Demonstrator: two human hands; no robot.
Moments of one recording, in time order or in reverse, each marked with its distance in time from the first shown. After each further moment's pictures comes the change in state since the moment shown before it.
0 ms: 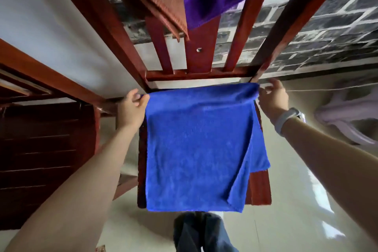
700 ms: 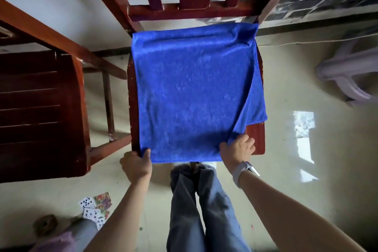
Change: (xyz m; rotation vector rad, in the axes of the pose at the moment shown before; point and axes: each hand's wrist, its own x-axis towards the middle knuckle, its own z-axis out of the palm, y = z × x) left_hand -0.189 -0.145 0.025 0.377 -0.066 -0.553; right_hand -0.205 0.126 0.063 -0.467 -0.266 0.318
